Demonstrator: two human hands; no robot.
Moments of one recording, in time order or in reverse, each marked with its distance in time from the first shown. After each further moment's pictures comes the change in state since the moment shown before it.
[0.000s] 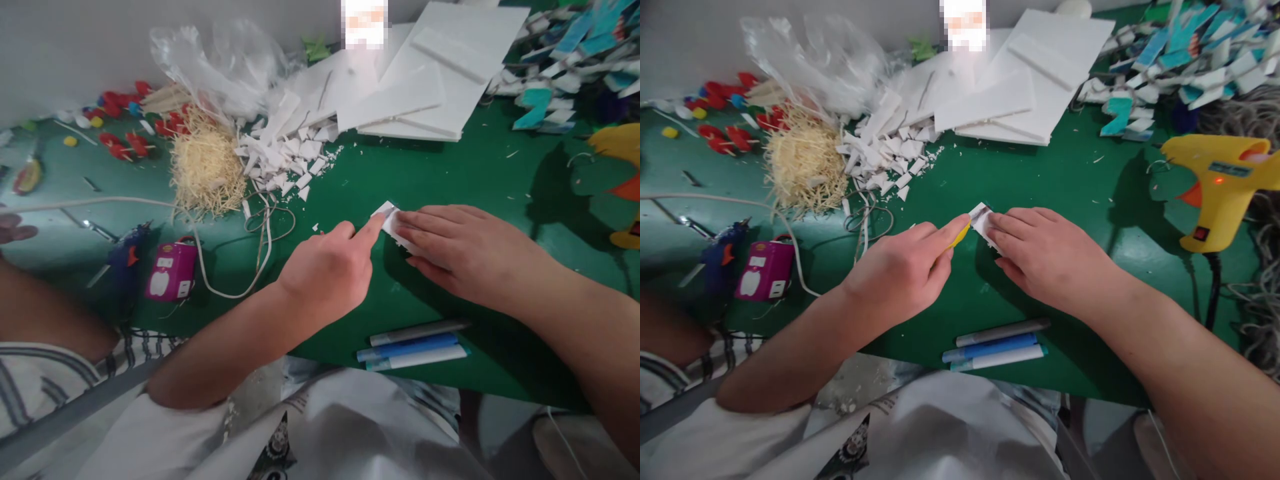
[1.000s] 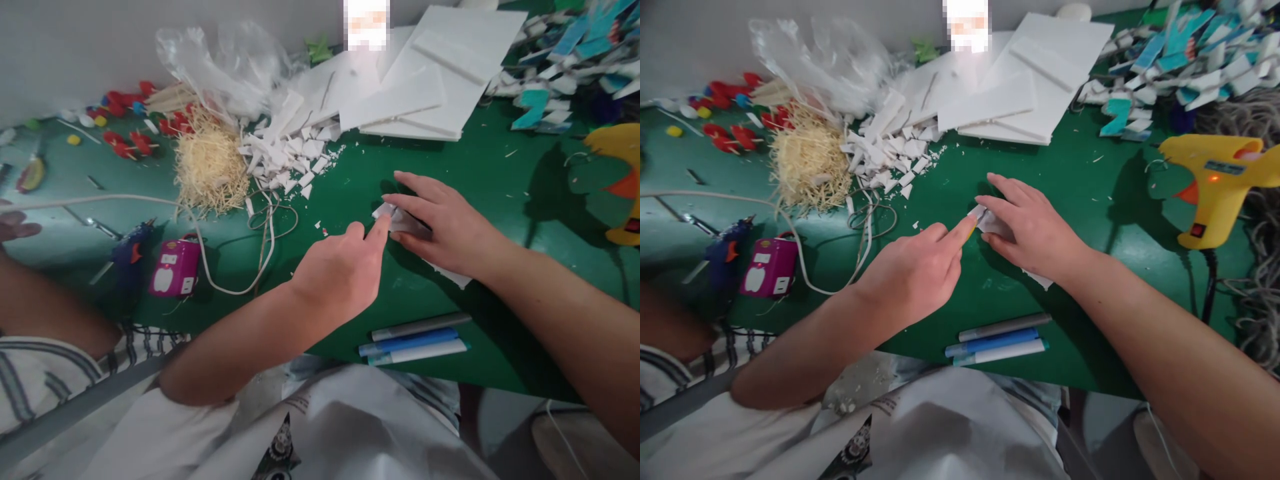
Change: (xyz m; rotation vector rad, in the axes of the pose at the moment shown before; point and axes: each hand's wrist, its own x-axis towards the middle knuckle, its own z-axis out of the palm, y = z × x) left_hand -0.002 0.011 0.000 0.061 0.002 0.024; right_hand 0.011 0.019 0.033 0.309 -0.015 0.326
